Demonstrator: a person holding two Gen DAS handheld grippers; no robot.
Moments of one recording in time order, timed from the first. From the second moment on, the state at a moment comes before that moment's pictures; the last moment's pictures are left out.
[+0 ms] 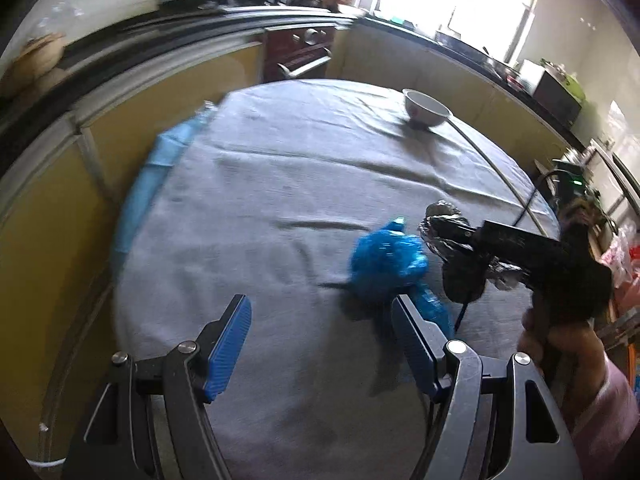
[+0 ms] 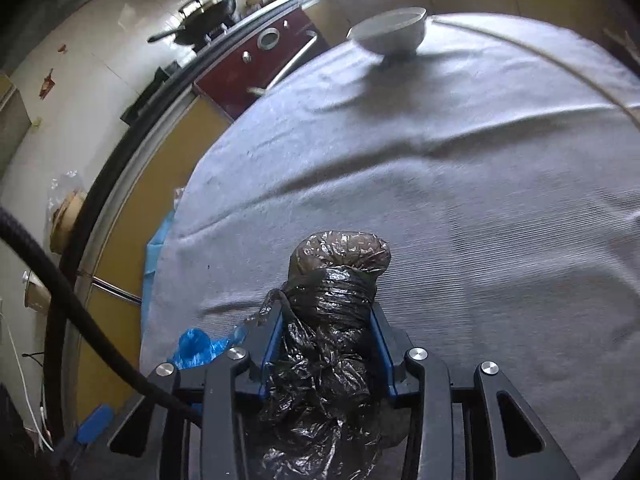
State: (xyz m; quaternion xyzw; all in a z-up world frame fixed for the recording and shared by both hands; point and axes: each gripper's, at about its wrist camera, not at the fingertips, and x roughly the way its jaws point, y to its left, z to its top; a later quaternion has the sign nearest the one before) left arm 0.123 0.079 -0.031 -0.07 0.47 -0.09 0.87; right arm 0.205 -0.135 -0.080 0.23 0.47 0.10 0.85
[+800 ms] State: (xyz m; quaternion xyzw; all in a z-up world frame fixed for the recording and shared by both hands) left arm 0.168 -0.021 -0.073 -0.04 0.49 -0.12 0.86; right arm 0.037 -0.248 -0.046 0.19 0.40 0.05 0.89
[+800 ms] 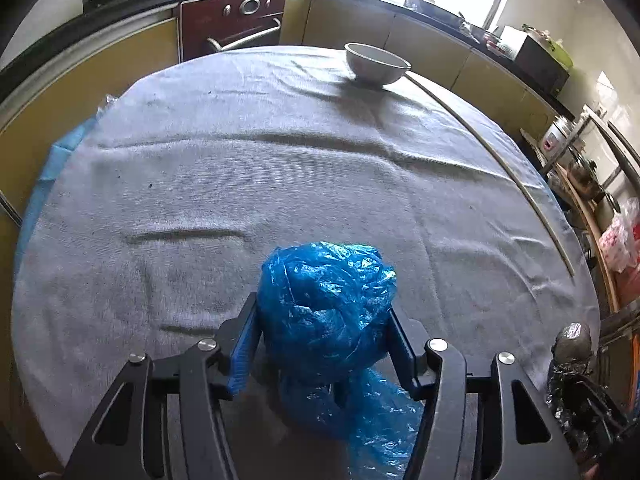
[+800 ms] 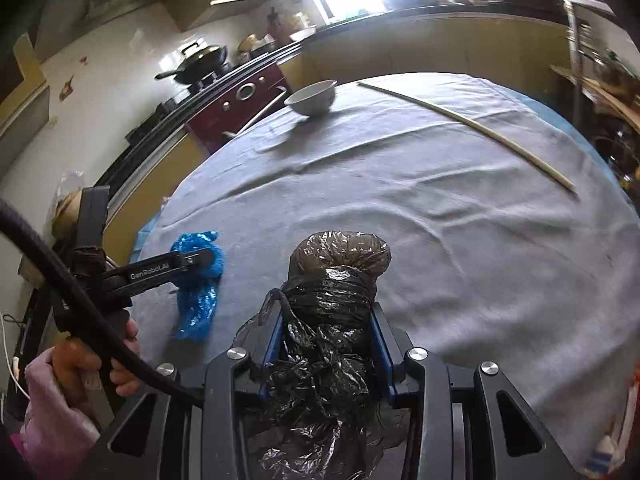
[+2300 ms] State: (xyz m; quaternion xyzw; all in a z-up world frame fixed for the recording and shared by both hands) left arm -0.078 -0.109 0.057 0.12 0.30 -0.16 0.93; right arm -0.145 -0.300 0.019 0.25 0.26 0.03 0.93
